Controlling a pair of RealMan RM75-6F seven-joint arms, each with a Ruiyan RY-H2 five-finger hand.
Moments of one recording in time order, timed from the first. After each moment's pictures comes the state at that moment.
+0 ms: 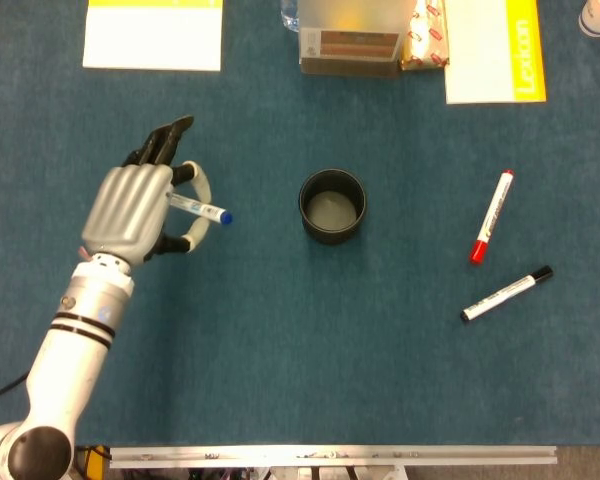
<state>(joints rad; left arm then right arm) -0.54 -1.30 -0.24 -2.17 0.86 1.21 0.53 0.16 -1.09 0.05 -1.67 -1.57 1.42 0.05</state>
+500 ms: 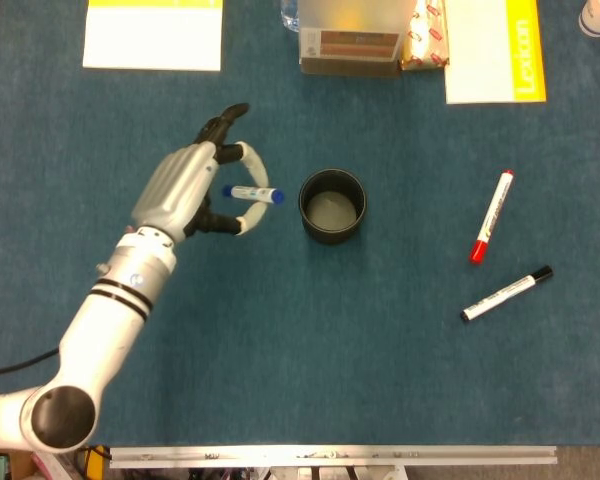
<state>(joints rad) -0.66 -1.33 -0.36 -2.13 0.69 1.06 0.27 0.16 -1.09 0.05 -1.68 -1.57 1.43 0.06</state>
